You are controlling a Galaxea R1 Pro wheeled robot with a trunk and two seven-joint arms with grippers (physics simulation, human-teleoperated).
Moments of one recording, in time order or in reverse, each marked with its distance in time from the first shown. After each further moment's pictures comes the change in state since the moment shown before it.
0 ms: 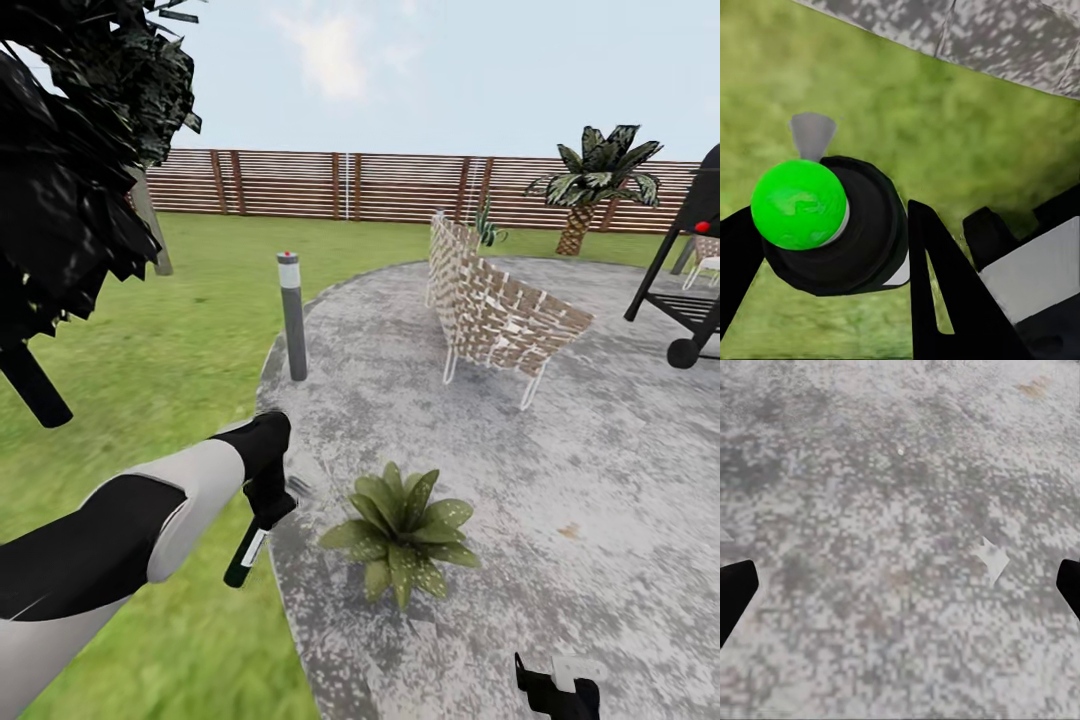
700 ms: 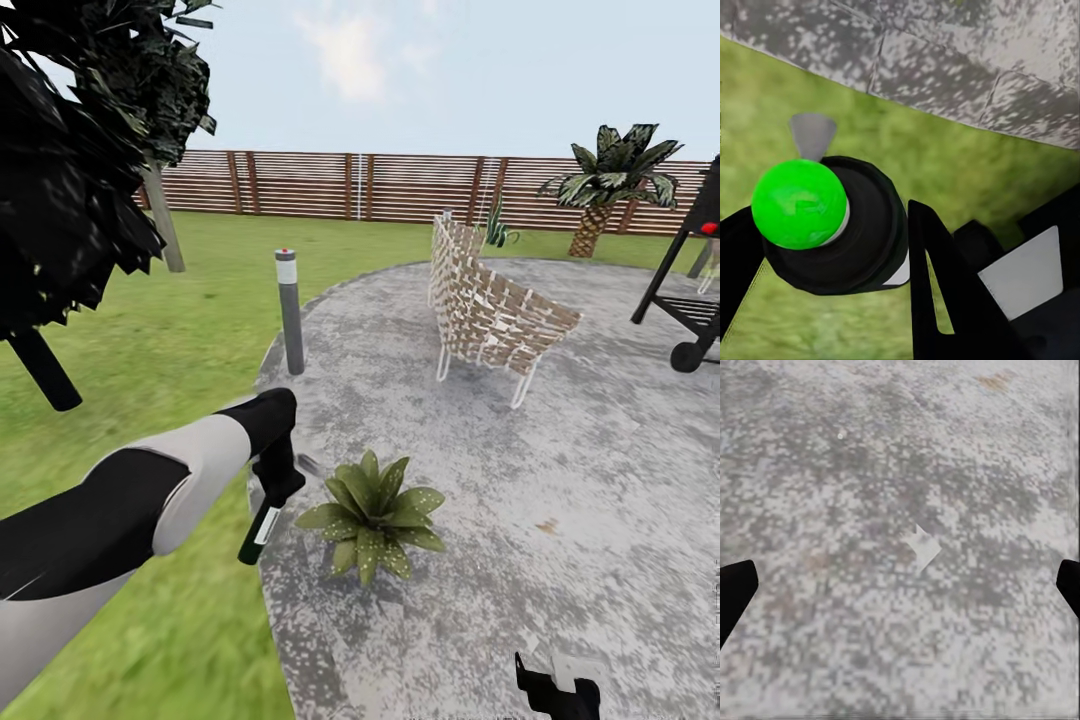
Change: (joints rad) left arm -0.091 -0.027 0.005 0.028 0.006 0.004 -0.048; right arm 0.000 0.000 0.000 0.000 -0.001 0.000 -0.002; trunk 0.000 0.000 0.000
